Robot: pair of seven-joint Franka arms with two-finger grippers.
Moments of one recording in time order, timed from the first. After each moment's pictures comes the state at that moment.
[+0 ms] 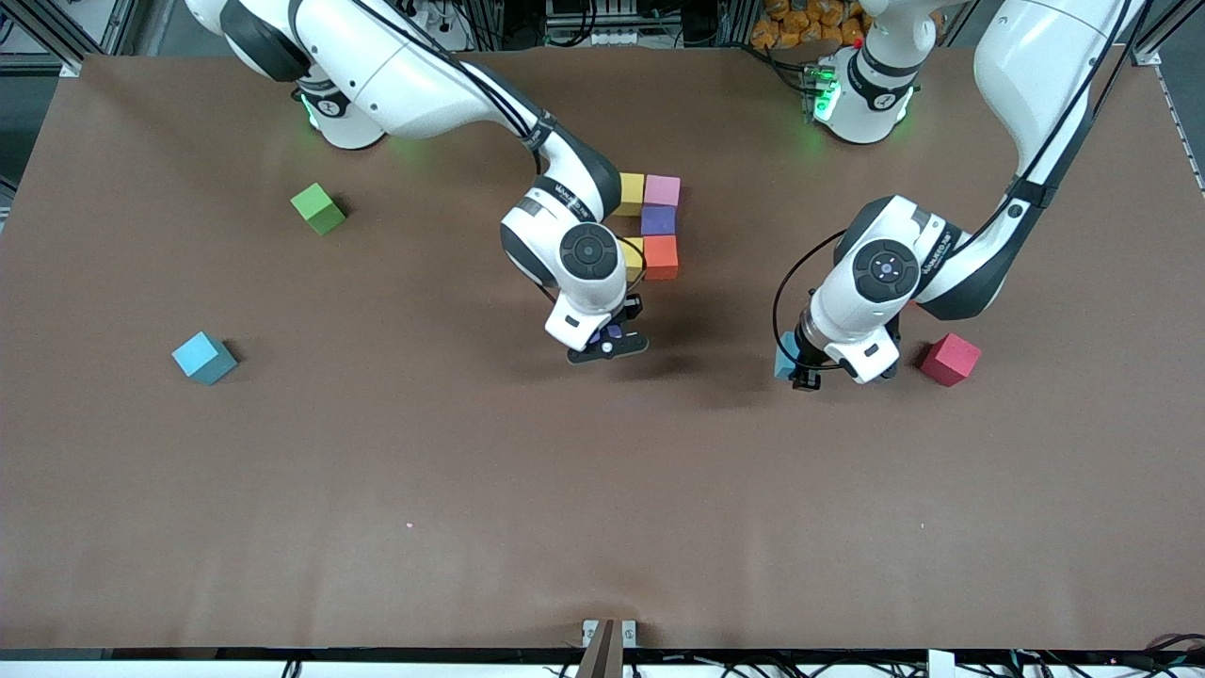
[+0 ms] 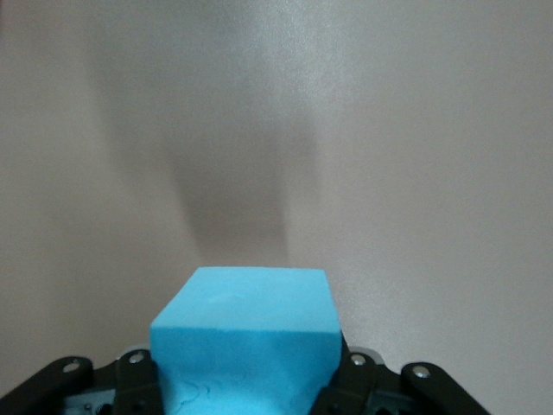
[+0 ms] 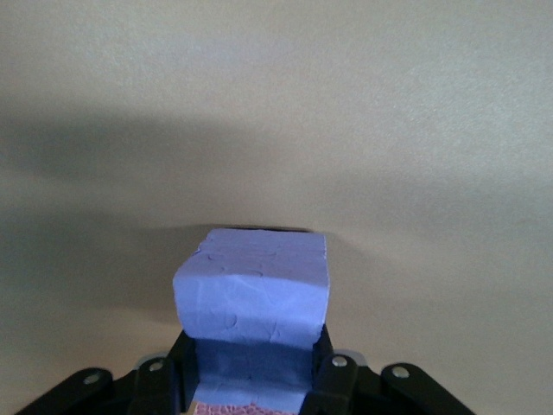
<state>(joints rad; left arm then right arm) 0.26 0.48 -0.67 -1.98 0.40 2.31 -2.03 0.58 0.81 0.28 -1.42 -0.12 2.13 0.65</state>
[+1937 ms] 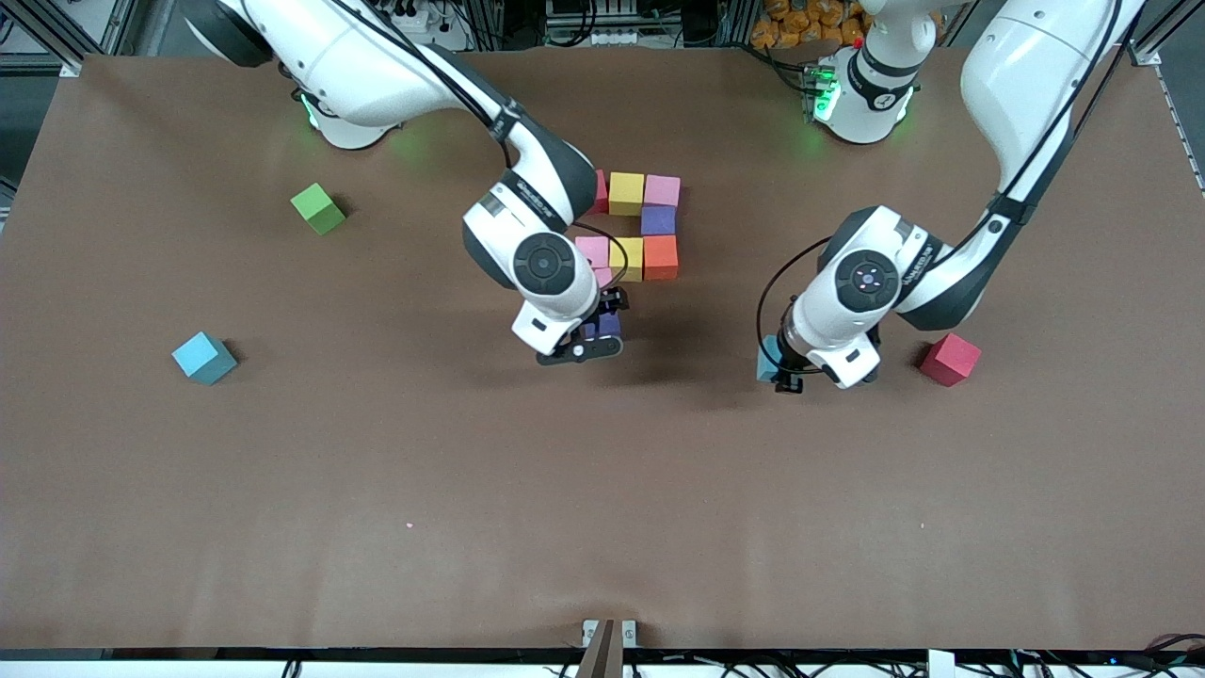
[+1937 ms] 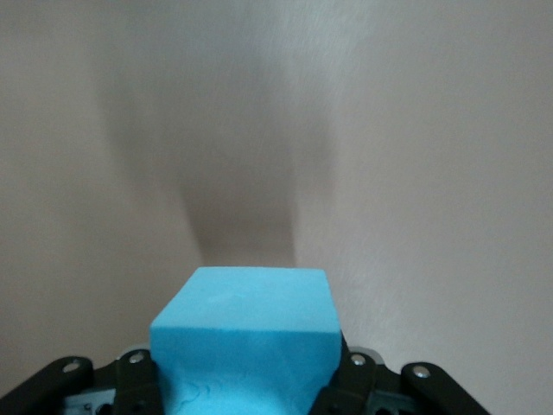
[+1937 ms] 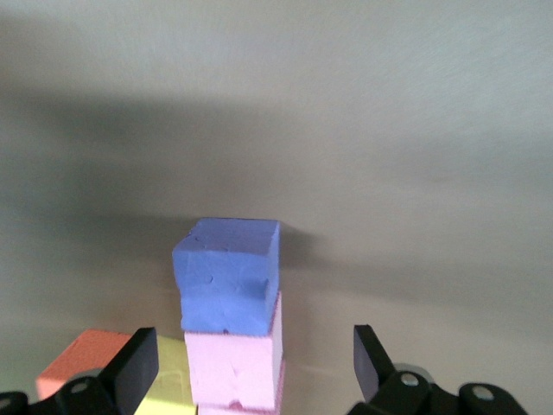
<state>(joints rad) 0.19 0.56 -0.67 -1.92 0.40 2.31 -2.13 0.46 0.67 0.32 -1.44 0.00 1.99 0.60</state>
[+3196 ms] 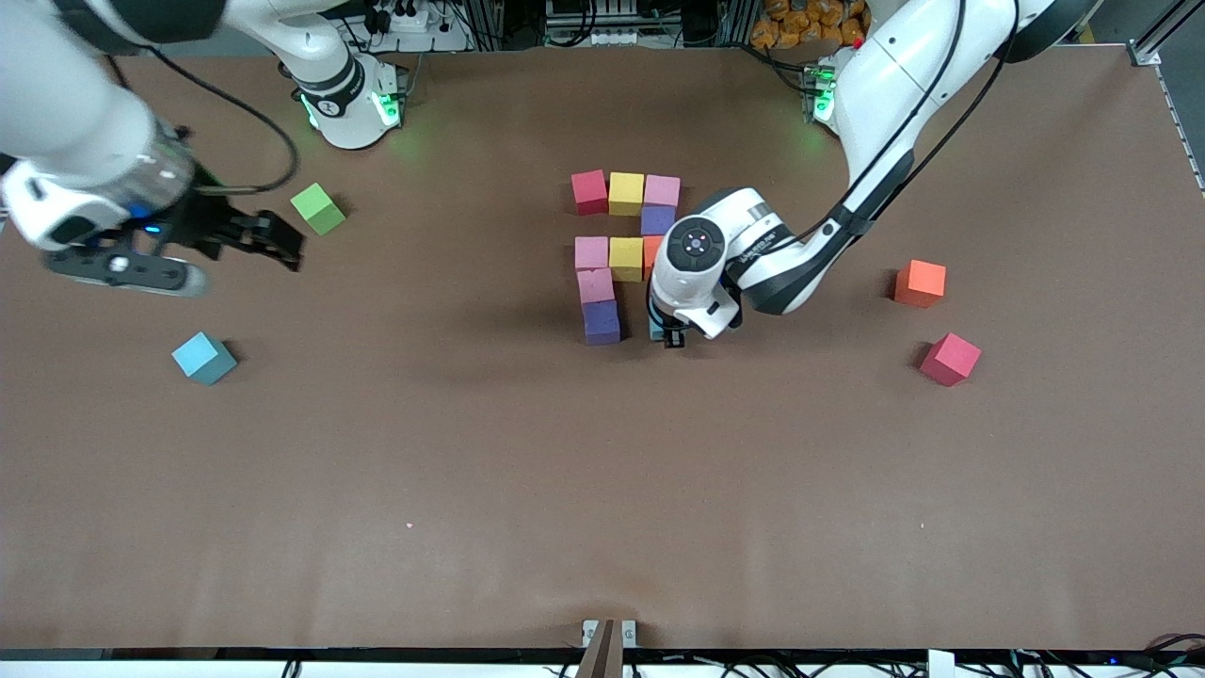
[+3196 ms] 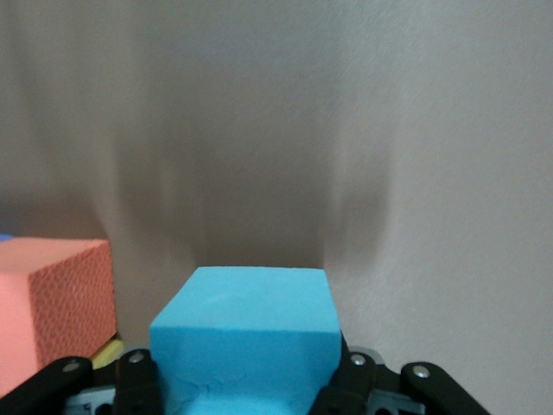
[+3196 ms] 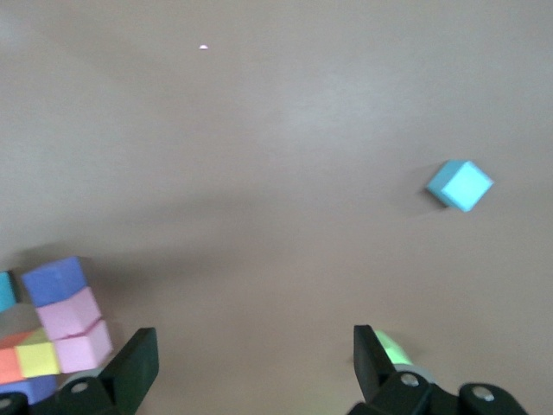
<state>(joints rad) -0.18 0.69 -0.61 -1.82 0.40 2.31 -2.59 0.20 0.07 0.00 -1.47 0.00 1.49 0.32</state>
